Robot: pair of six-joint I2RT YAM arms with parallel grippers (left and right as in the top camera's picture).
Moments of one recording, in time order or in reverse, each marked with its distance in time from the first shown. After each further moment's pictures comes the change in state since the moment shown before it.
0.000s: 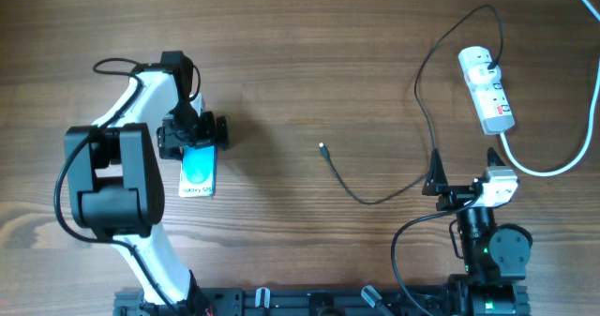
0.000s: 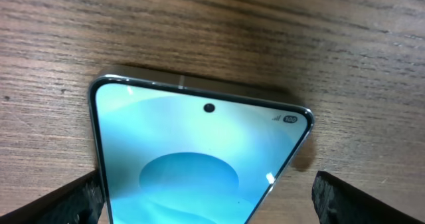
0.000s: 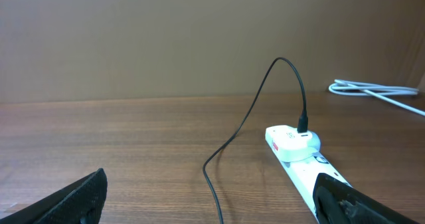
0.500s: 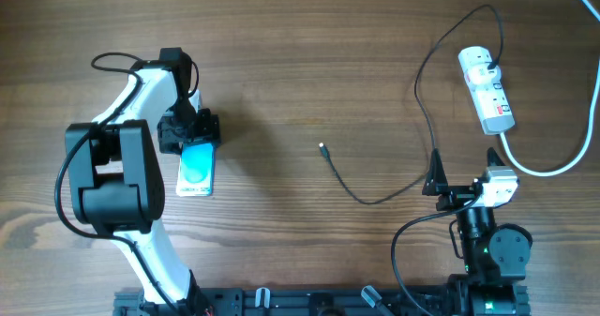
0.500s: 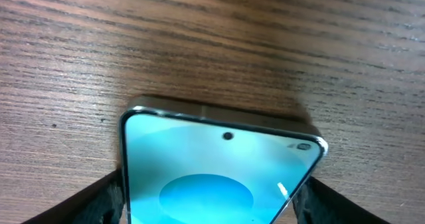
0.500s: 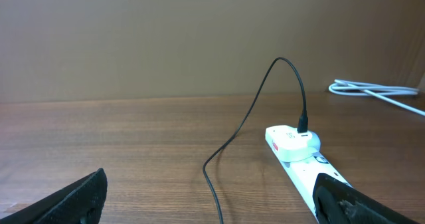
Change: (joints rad) left arm 0.003 0.019 0.042 -0.004 -0.045 0.023; right arm 0.000 0.000 0.000 0.000 0.000 0.000
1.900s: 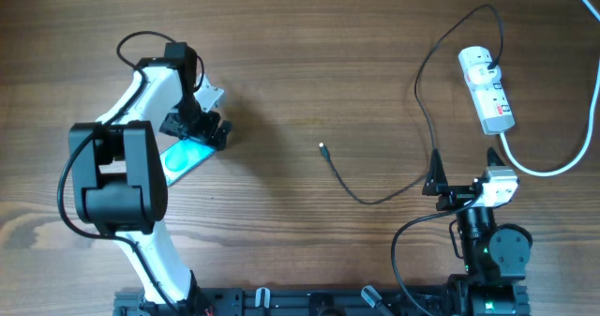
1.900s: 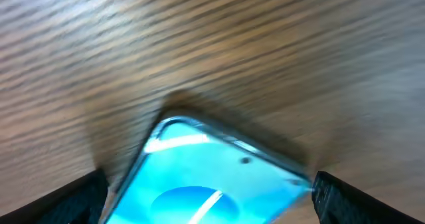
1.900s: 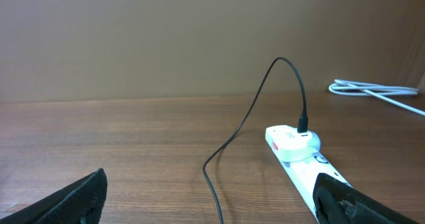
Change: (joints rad) left arm -0.025 -0.002 0.012 0.042 -0.043 0.492; right arm 0.000 0.000 0.000 0.000 0.000 0.000
